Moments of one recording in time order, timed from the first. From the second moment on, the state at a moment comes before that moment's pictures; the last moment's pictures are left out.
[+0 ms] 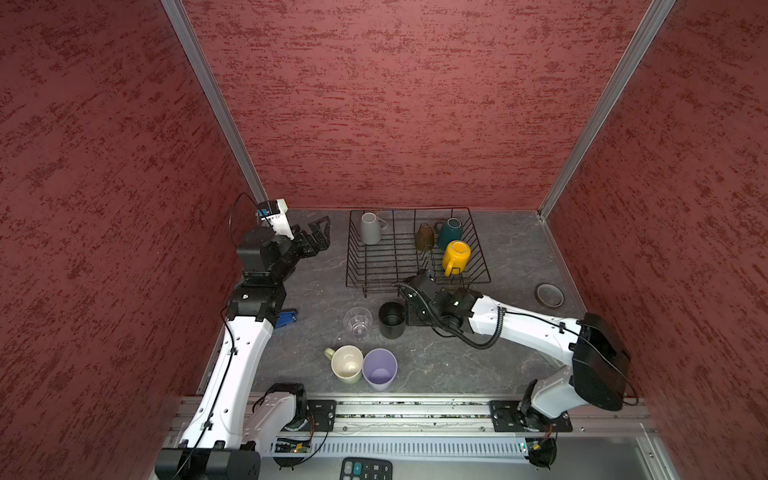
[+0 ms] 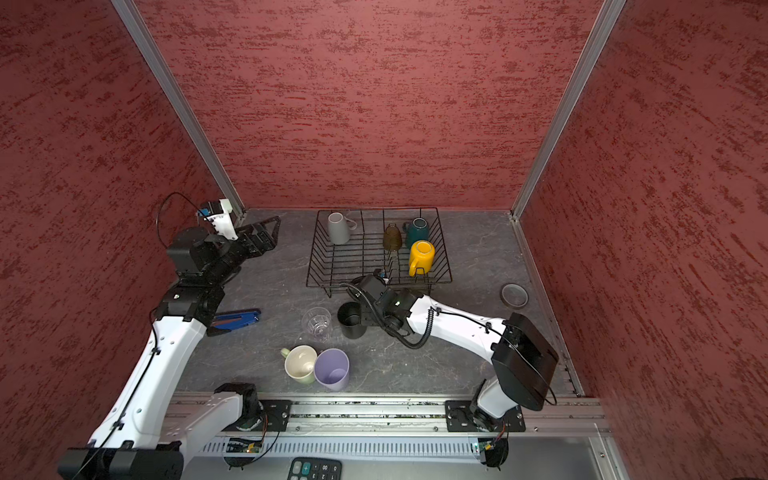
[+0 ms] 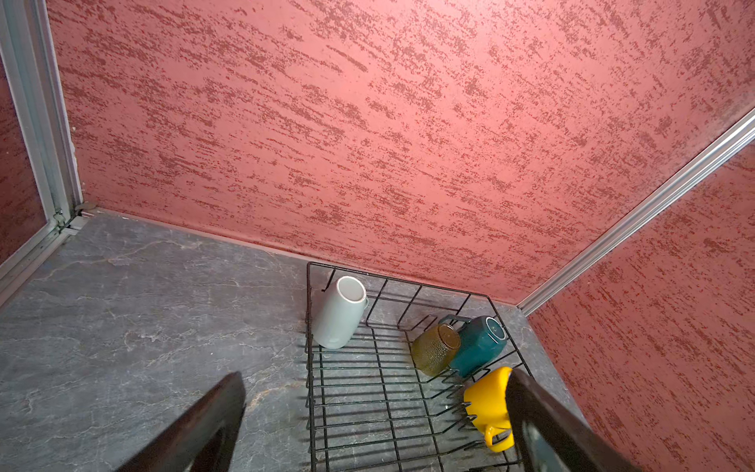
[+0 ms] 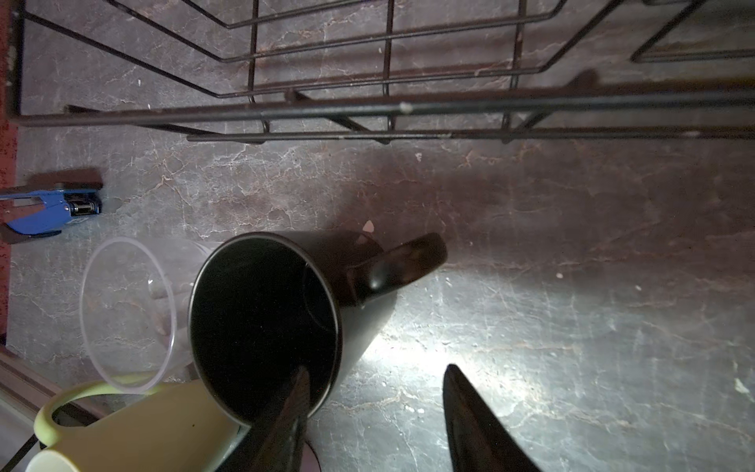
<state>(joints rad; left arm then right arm) -0.01 0.98 1.02 -0.21 0.25 -0.44 0.95 1.54 1.10 -0.57 0.11 0.88</state>
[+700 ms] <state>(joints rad) 0.01 0.98 1.02 -0.21 0.28 -0.46 0.96 1.68 1.20 -0.58 0.13 0.85</state>
